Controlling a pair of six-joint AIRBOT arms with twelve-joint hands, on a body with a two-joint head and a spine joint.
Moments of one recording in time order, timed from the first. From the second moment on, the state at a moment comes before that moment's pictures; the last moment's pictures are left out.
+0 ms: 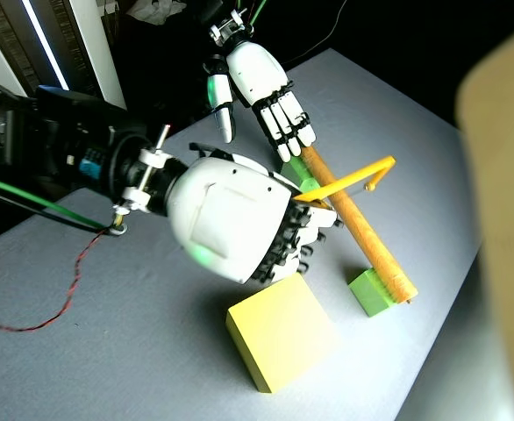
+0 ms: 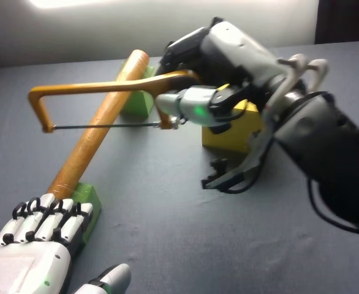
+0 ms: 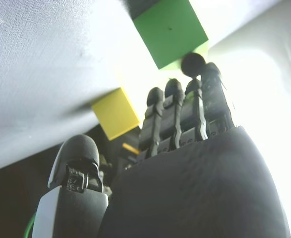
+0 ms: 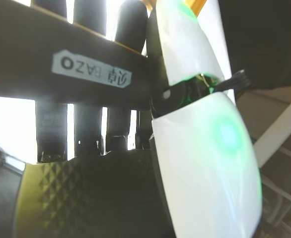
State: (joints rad) left arm 1.01 -1.00 0.38 -1.01 -1.45 1.64; right arm -0.33 -1.37 1.00 0.97 0.87 -1.17
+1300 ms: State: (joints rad) left arm 1.01 -1.00 0.39 -1.01 -1.44 1.64; right arm -0.35 -0.94 0.65 0.94 0.86 -0.96
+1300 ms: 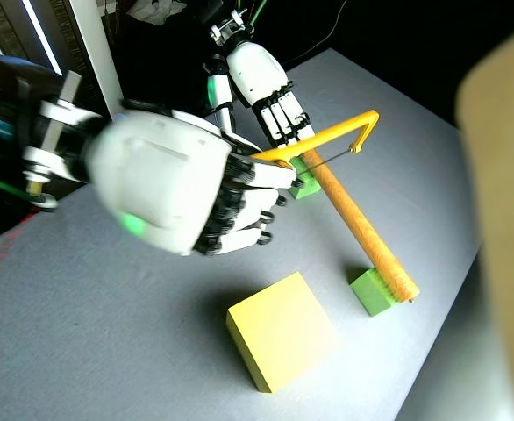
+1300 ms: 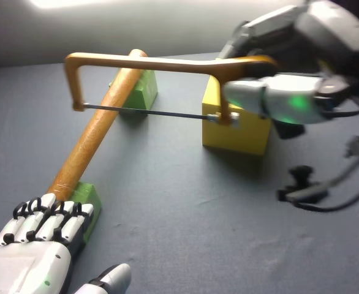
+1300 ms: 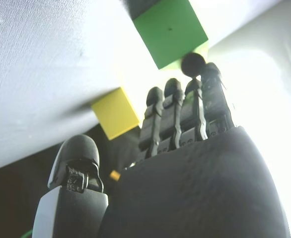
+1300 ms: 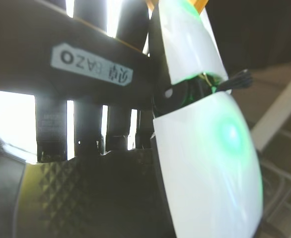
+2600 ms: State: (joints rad) left arm 0.88 -0.84 0.34 -1.03 -1.29 1.61; right arm -0.74 -1.04 0.81 0.91 0.77 -0.84
